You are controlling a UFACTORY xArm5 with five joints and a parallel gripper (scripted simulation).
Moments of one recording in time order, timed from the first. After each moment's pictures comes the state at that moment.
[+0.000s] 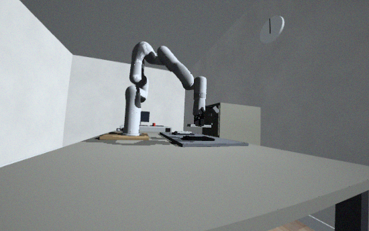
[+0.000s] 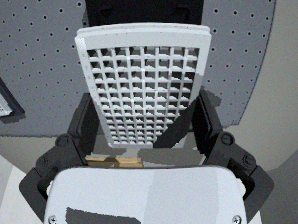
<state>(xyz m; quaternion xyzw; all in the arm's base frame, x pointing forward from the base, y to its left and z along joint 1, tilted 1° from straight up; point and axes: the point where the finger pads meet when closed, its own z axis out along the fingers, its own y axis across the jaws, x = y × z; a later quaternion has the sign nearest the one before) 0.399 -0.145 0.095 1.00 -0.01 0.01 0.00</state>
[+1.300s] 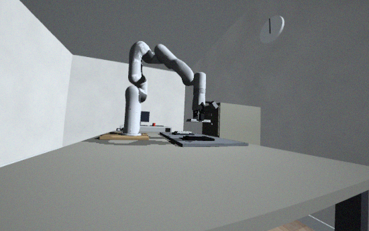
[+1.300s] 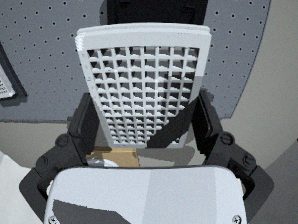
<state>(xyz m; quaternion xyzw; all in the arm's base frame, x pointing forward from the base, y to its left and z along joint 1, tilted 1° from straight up) 0.399 -0.135 0.125 1.00 0.03 0.01 0.00</state>
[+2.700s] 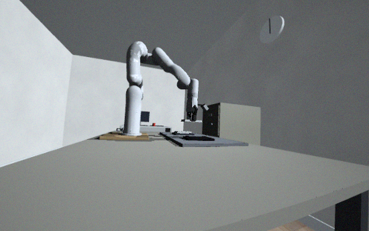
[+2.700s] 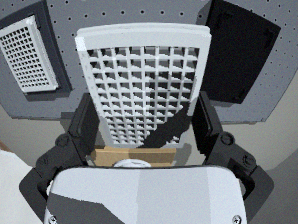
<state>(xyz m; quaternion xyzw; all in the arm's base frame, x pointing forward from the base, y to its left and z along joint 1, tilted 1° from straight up) 0.394 -0.011 0.122 1.00 0.05 0.00 0.00</state>
